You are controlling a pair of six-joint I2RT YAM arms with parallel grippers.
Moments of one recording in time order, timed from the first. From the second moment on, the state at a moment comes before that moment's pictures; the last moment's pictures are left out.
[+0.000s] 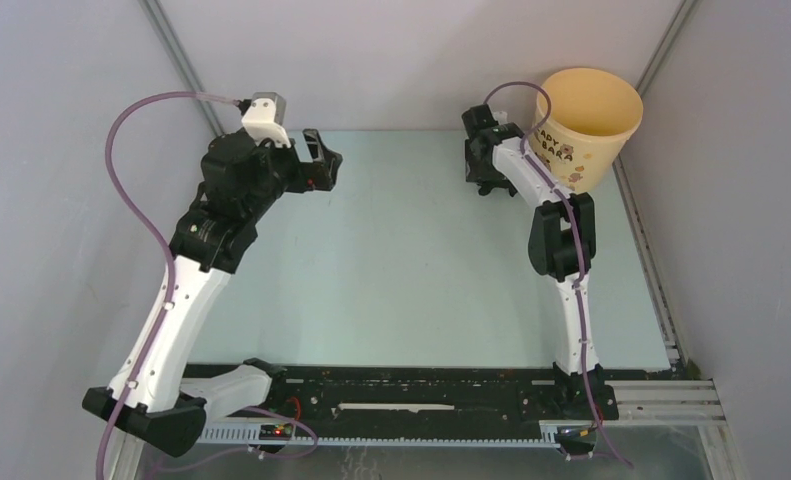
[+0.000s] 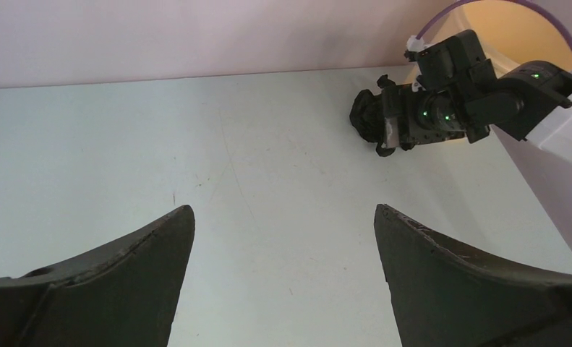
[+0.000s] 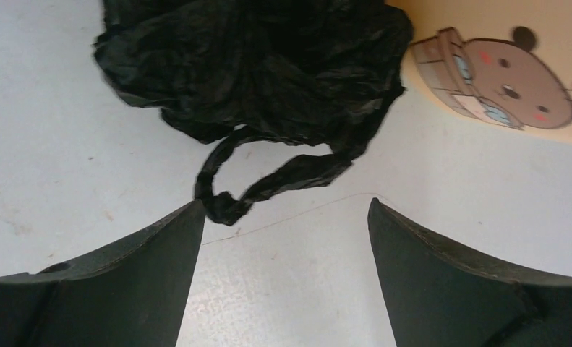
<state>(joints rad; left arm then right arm) -0.37 1.12 1.43 -0.53 -0.03 -0.23 0.32 2.32 2.16 -0.93 0.50 0.30</state>
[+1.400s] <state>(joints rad) -0.35 0.73 0.91 -0.71 0.12 -0.77 0.80 1.54 1.30 -0.68 -0.26 0.54</state>
